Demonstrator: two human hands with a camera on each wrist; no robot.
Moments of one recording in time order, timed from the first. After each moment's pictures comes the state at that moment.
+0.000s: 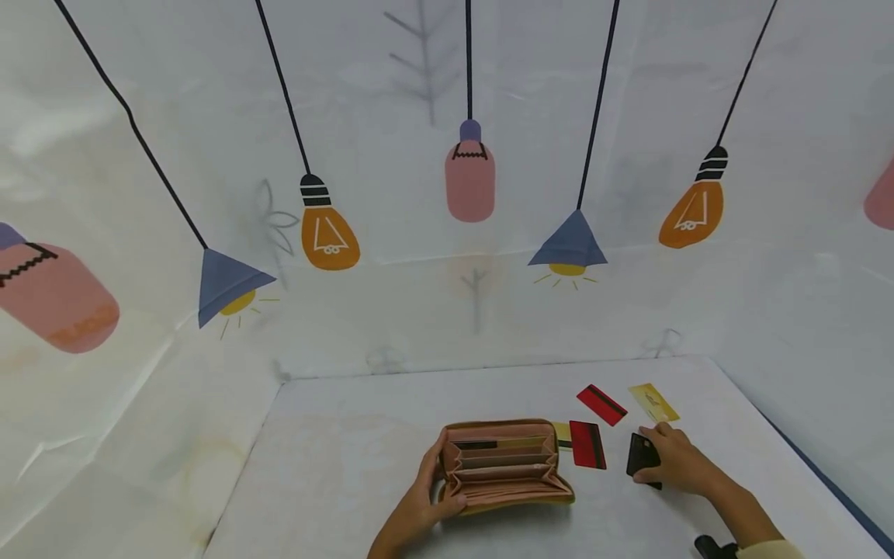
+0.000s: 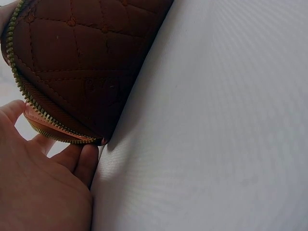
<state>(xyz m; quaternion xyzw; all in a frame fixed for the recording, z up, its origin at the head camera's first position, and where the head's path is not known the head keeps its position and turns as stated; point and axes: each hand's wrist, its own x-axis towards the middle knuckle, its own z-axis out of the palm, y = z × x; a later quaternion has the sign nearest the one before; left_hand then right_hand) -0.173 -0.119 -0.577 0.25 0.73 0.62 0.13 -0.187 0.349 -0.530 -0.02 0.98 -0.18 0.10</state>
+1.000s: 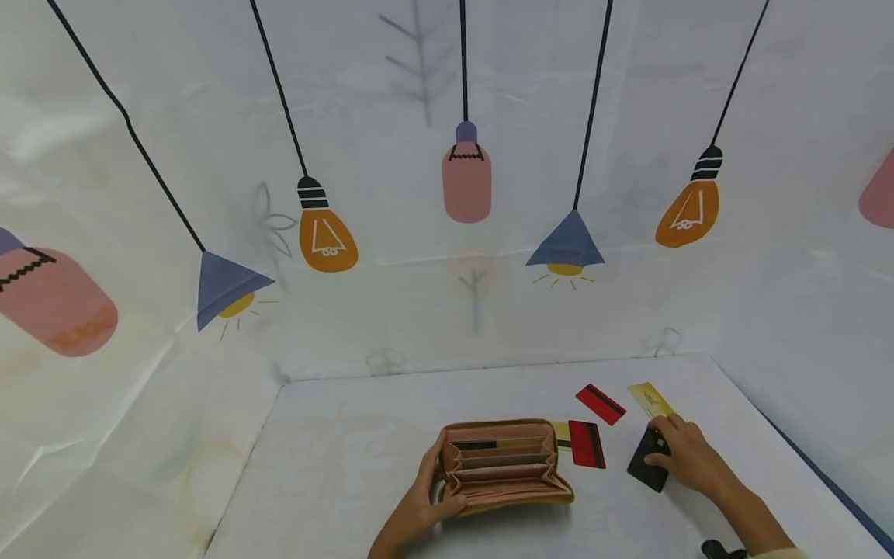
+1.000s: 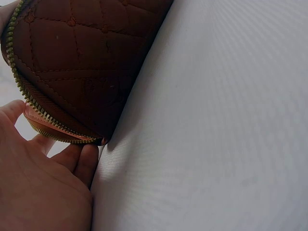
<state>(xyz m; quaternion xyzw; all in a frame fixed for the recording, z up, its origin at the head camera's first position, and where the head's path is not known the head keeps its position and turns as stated) -0.170 -0.117 -0.573 0.23 0.73 0.63 0.16 -0.176 0.353 -0.525 -0.02 0.99 -0.15 -0.04</state>
